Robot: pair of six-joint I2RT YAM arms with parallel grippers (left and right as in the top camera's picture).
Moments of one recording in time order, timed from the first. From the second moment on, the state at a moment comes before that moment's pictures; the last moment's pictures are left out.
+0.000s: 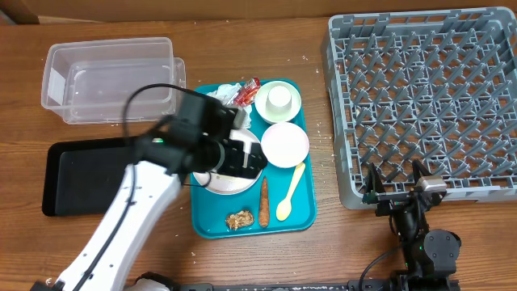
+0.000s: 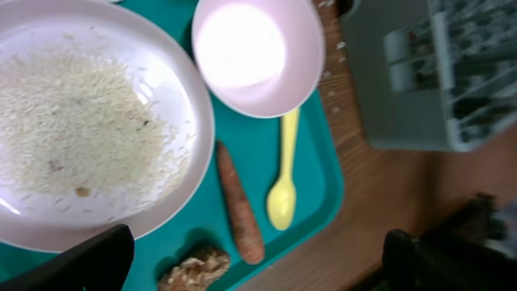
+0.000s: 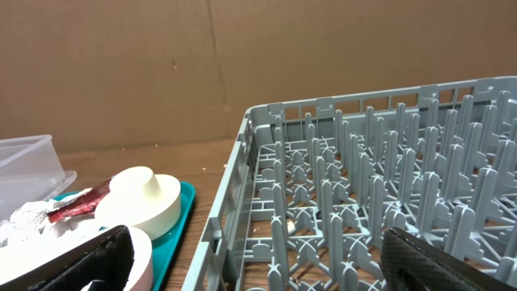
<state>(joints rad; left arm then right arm) -0.39 1.39 1.17 -0.93 0.37 -0.26 0.02 0.01 0.02 -0.03 -0.11 0.14</state>
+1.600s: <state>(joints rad) -0.65 1.87 1.19 -0.89 -0.19 -0.21 0.02 0.01 0.02 -0.03 -0.11 0.14</state>
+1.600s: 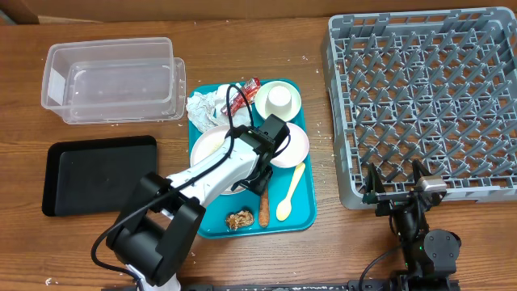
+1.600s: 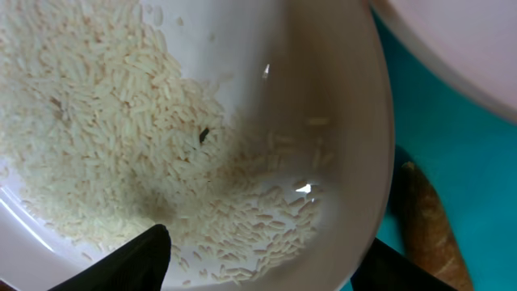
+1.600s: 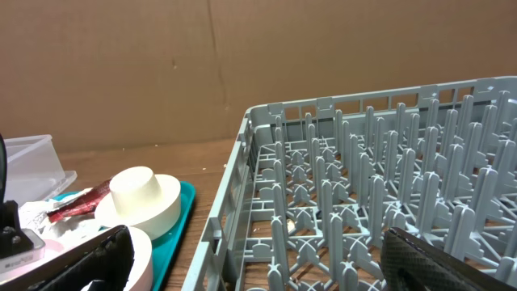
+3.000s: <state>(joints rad) -0.66 1.88 1.20 -0.90 -0.14 -0.18 0.02 0.01 0.02 -0.03 -0.11 0.14</state>
